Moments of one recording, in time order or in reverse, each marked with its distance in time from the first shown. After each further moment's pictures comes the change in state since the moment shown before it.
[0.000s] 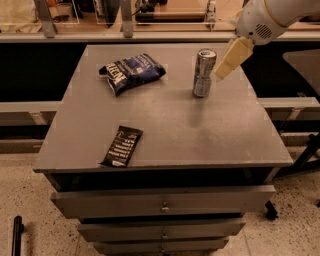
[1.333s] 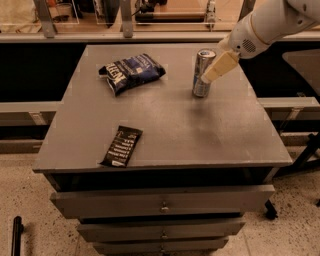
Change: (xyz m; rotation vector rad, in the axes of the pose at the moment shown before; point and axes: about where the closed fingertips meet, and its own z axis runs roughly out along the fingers) arm 0.025 -0.020 0.060 -0.038 -0.024 0.125
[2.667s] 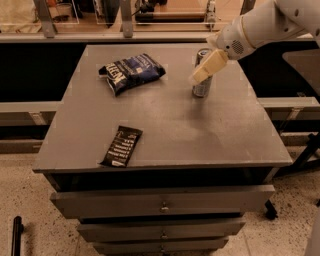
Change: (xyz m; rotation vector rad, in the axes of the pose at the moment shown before) arm -0.032 0.015 0.021 -0.117 -0.173 0.022
